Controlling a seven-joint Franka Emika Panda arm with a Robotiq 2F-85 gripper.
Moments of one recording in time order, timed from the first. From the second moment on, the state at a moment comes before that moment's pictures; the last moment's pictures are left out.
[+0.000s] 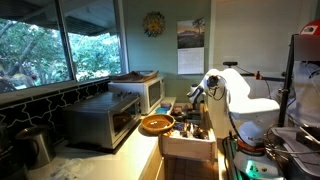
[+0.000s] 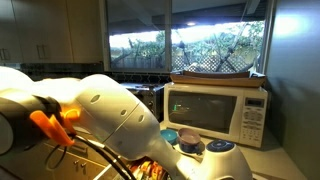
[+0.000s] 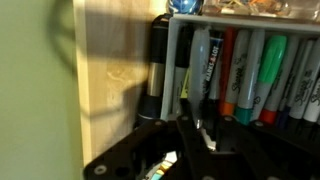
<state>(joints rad) -1.08 0.93 0.03 -1.41 -0.44 2.76 -0.92</state>
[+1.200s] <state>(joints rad) -1.02 0.93 -0.05 -1.39 -0.34 2.72 -0.99</state>
